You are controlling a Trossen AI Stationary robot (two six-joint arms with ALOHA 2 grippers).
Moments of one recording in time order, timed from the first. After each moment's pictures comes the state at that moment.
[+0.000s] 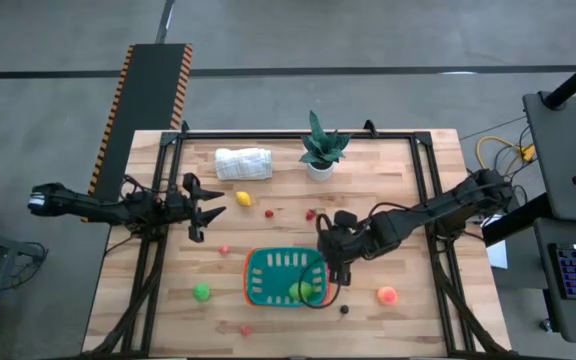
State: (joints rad) left arm -0.12 0.43 0.03 0.56 -0.30 0.06; right arm 0.36 1.63 1.33 -0.84 0.22 0.46
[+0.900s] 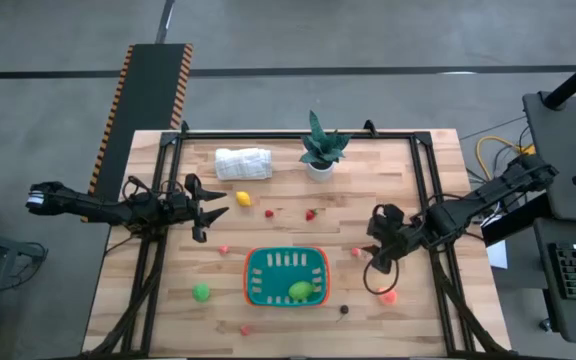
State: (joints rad) left arm -0.12 0.47 0.03 0.56 -0.32 0.06; right arm 0.47 1.10 0.78 -0.74 0.33 0.77
